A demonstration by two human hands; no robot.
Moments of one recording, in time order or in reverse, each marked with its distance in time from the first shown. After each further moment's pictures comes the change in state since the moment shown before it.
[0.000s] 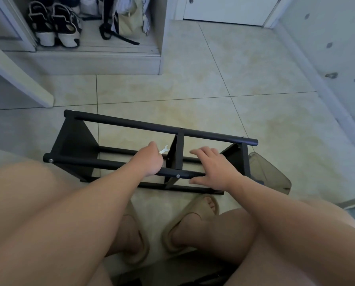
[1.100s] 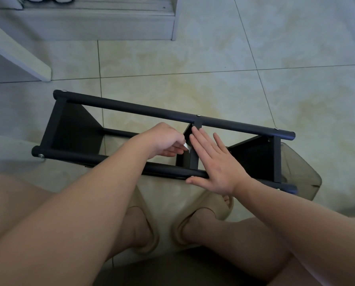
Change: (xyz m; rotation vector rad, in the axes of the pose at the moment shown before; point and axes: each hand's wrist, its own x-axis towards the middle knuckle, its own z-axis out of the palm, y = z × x) left_hand 0.061 0.007 -0.008 -0.690 -0.360 -0.211; right_hand 0.041 -0.003 0.037 -0.087 0.127 -0.296
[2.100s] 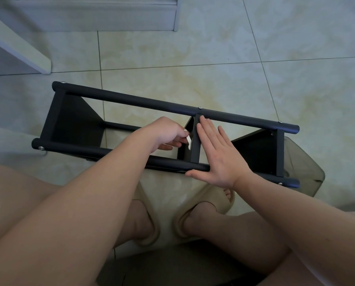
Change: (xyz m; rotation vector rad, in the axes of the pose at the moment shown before) left_hand 0.003 -0.002 0.004 0.036 0.044 -0.017; right_hand -0.001 -0.001 0.002 0.023 0.038 0.086
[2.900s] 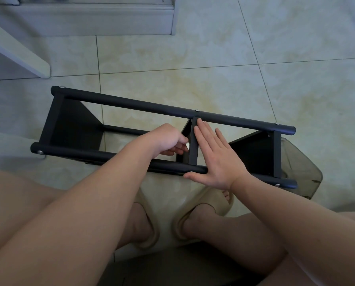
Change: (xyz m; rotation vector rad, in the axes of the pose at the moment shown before) left_hand -0.004 0.000 0.010 0.053 -0.059 -0.016; right_hand 0.000 -0.001 -0.003 -0.007 -0.002 0.001
